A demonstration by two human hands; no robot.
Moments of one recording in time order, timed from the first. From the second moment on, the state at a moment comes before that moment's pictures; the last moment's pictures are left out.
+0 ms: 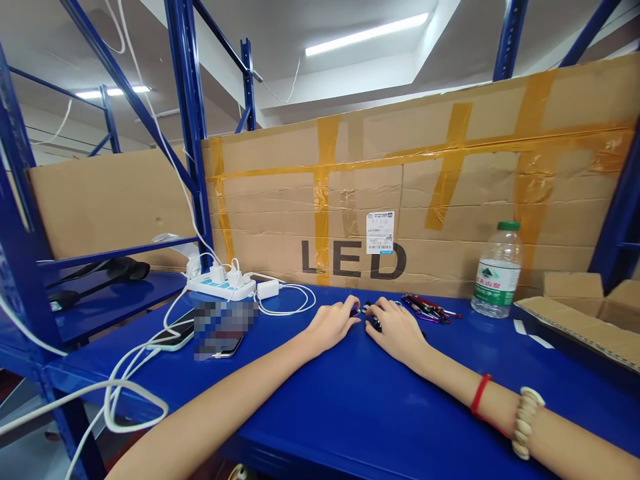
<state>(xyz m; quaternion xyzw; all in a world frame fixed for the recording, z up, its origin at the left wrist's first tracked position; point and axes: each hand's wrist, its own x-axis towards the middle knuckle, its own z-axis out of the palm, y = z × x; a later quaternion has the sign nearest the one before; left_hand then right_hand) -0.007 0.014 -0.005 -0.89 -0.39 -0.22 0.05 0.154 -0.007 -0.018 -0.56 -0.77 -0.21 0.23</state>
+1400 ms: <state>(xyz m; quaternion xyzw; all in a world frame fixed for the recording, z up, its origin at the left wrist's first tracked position) -0.008 0.013 -0.003 -0.90 -0.37 -0.19 0.12 0.156 -0.007 -0.015 -0.51 -0.81 -0.06 0.28</state>
